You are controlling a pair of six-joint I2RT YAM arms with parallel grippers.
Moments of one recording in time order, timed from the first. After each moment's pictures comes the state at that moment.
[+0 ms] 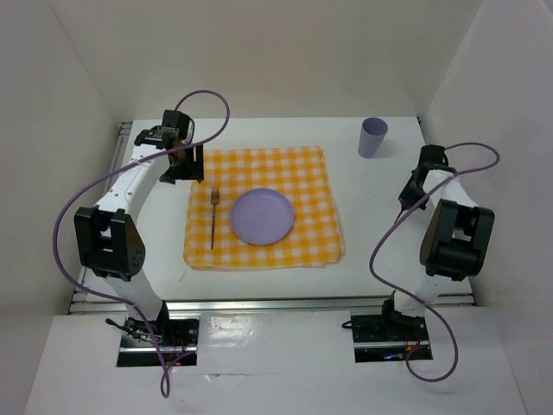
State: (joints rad) left arm -0.13 1.74 1.59 -0.94 -0.13 -0.21; right arm -0.29 1.72 1.16 -0.58 0.08 0.35
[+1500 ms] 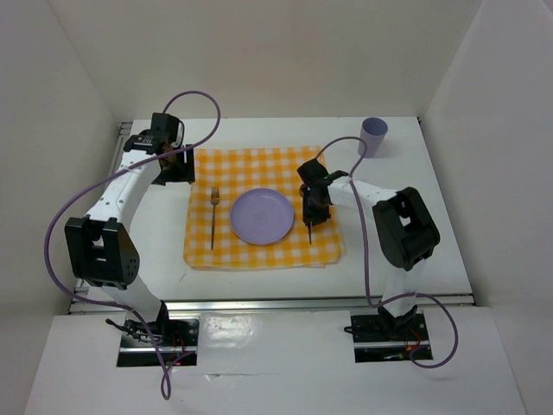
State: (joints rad) left arm -0.08 1.66 1.52 -0.91 -0.16 -0.18; right arm 0.50 1.86 1.22 -0.57 0.06 0.53
